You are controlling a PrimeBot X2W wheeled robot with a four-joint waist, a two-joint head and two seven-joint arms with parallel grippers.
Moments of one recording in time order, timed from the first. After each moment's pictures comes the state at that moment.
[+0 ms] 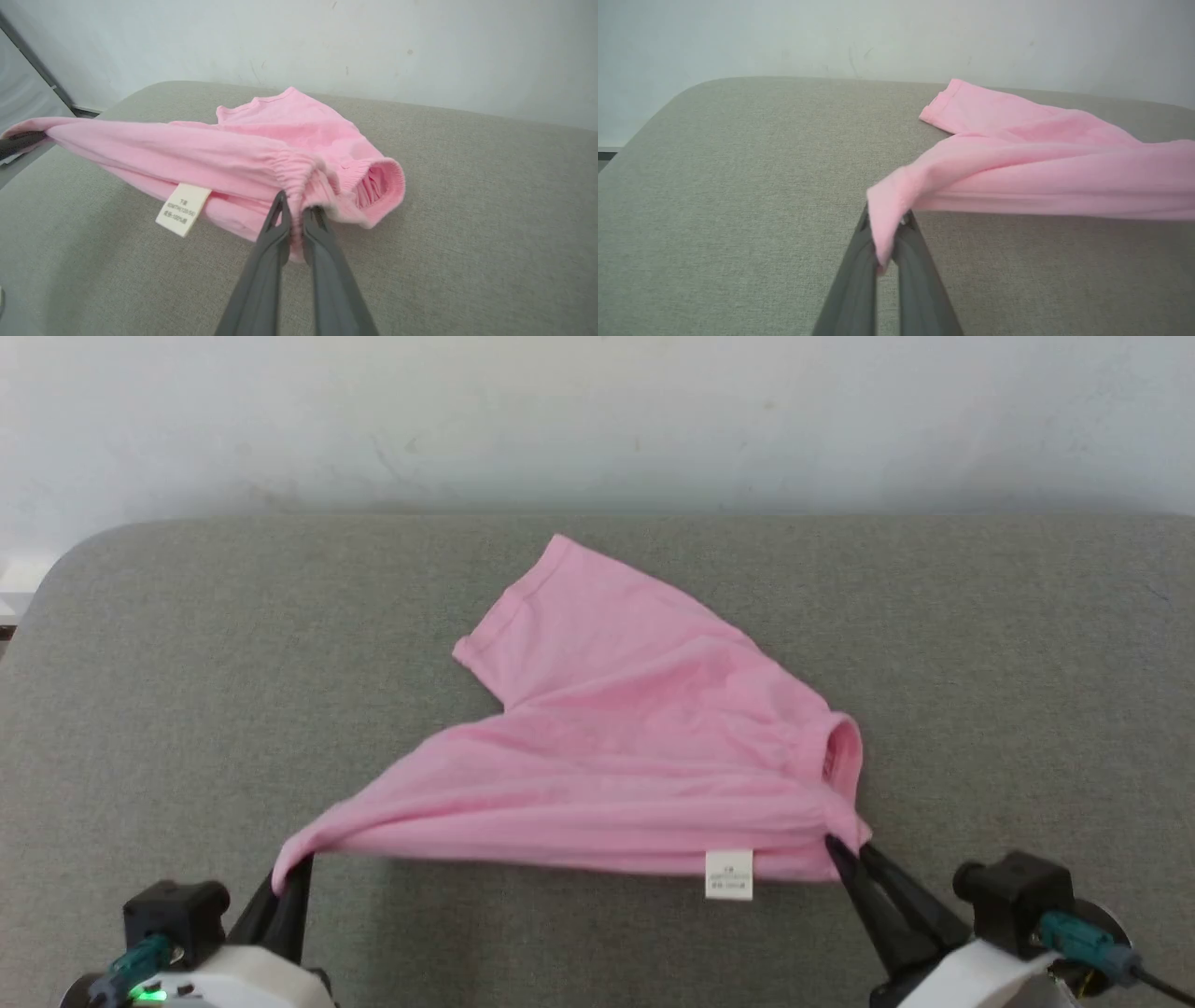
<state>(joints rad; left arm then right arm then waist) 0.17 0.29 -0.04 -0.16 -0.35 0.03 0.13 0.17 -0.16 0.20 -0.27 0.25 0.13 0.21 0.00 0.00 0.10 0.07</state>
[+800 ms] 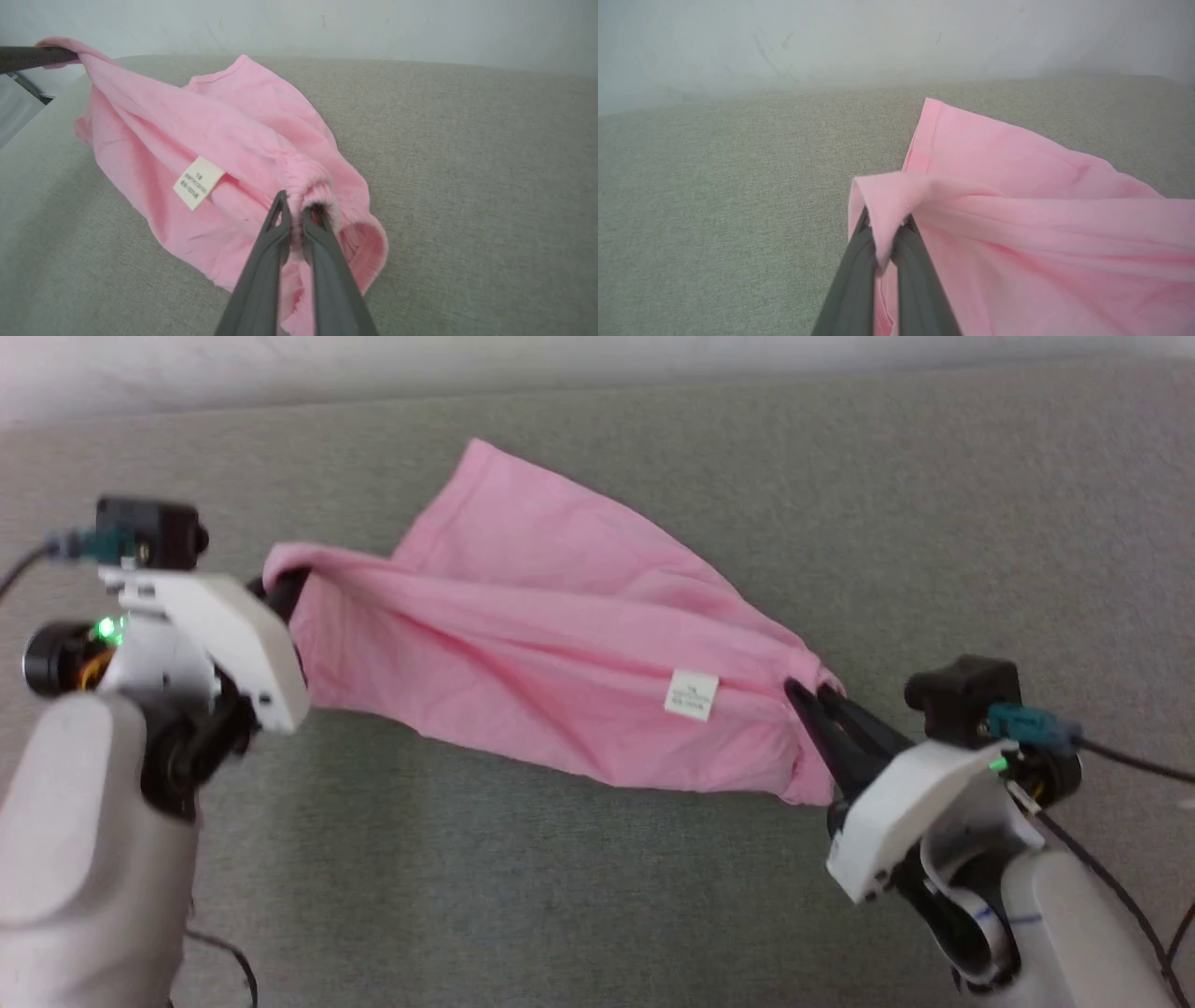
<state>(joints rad) -0.50 0.40 -0.11 0.15 -0.51 -0.09 0.50 -0.19 -0.13 0.23 -0.08 0.32 0.13 0.35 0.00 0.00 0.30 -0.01</state>
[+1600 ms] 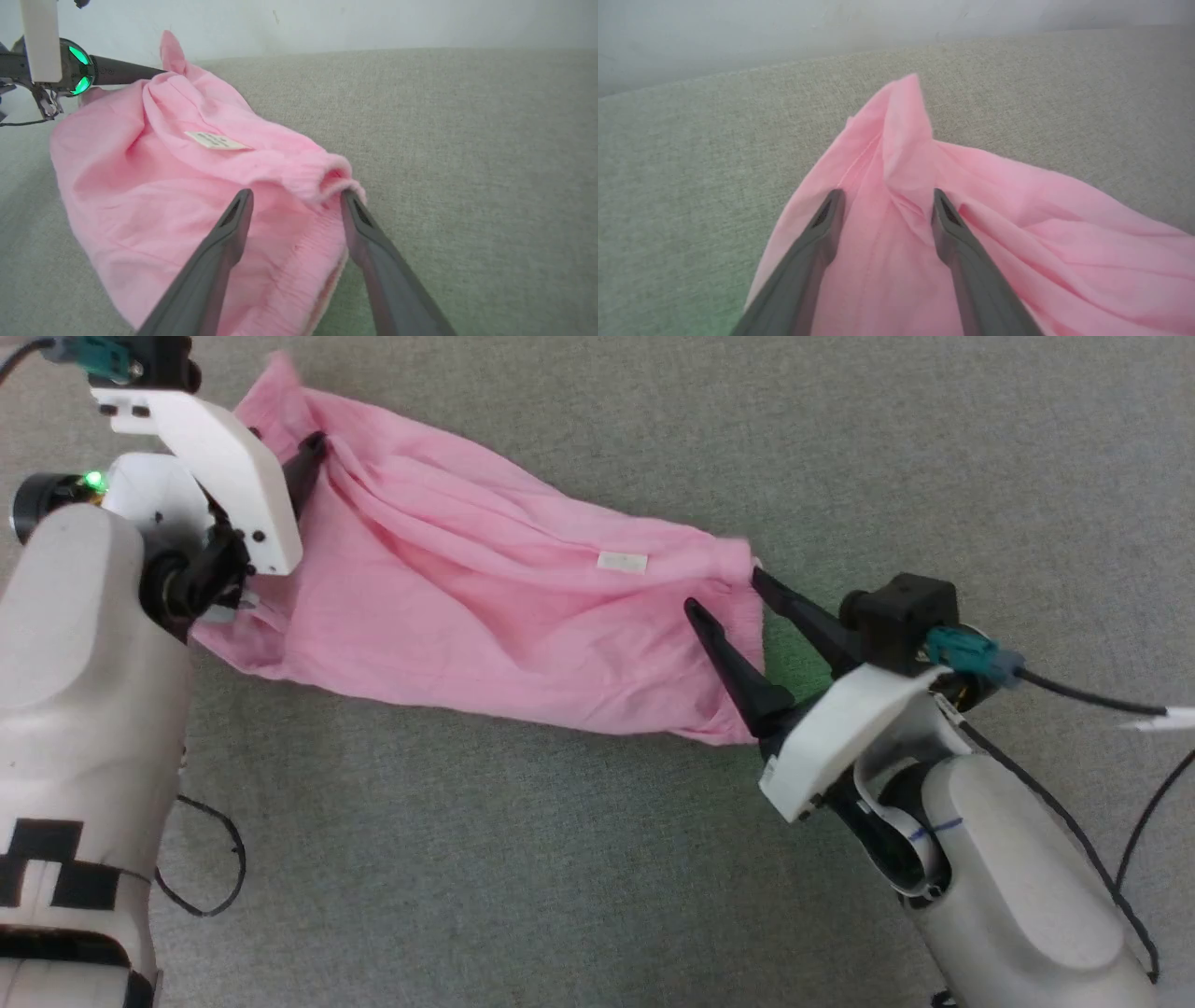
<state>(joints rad) -0.99 0.39 -0.30 0.71 -0.57 -0.12 0.46 -0.46 -0.12 0.38 0.17 0.41 0.13 0.13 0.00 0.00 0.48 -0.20</state>
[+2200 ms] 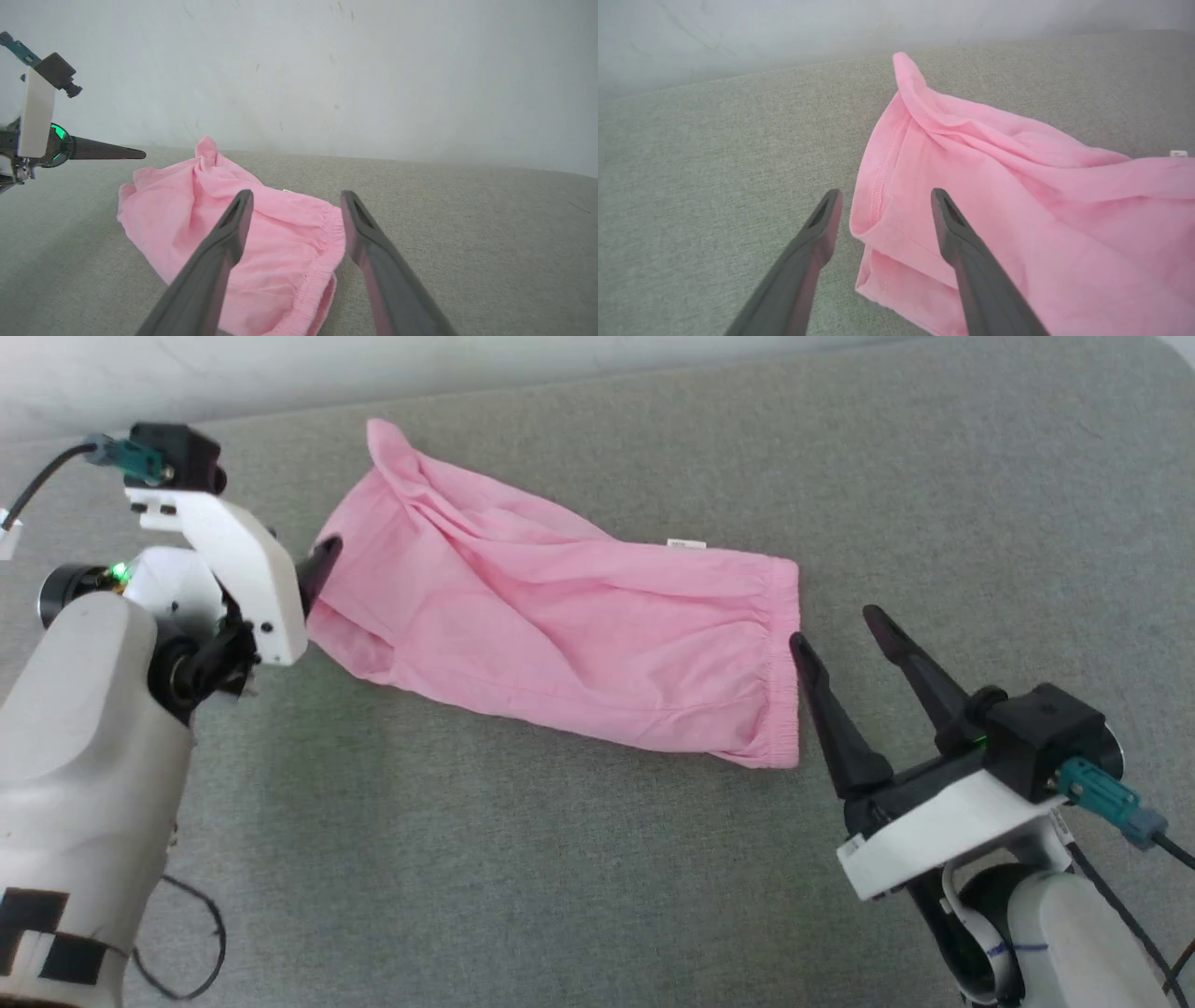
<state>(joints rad) -0.85 0.45 -0.40 0.65 -0.68 -0.12 0.46 -0.17 -0.10 0.20 -0.14 0.23 0.13 0.04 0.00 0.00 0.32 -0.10</state>
